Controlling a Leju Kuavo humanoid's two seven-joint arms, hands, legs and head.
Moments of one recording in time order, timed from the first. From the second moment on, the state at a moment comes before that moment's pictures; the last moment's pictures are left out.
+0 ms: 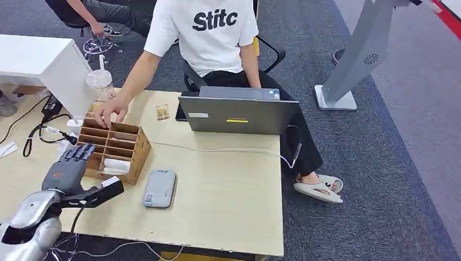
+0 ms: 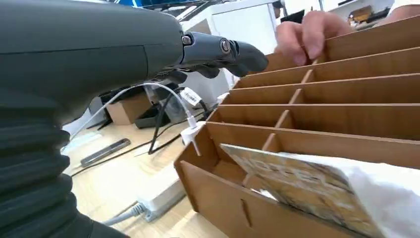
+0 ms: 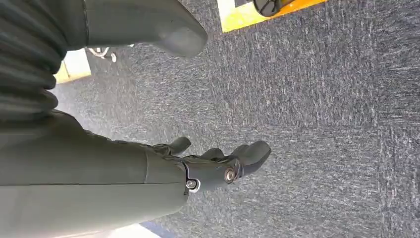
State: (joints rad) left arm -0.34 0.40 -0.40 -1.28 -1.04 -0.06 0.07; right arm -0.09 0.14 -1.07 -0.22 0.90 -0.34 0.05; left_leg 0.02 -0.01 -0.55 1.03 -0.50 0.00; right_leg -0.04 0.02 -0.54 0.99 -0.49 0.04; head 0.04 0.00
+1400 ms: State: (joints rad) left arm -0.37 0.31 -0.40 -1.22 -1.07 -0.01 0.03; right arm -0.09 0.14 -1.07 -0.22 0.92 -0.34 0.05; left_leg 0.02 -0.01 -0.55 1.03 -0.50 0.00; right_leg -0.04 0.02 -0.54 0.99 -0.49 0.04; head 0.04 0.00
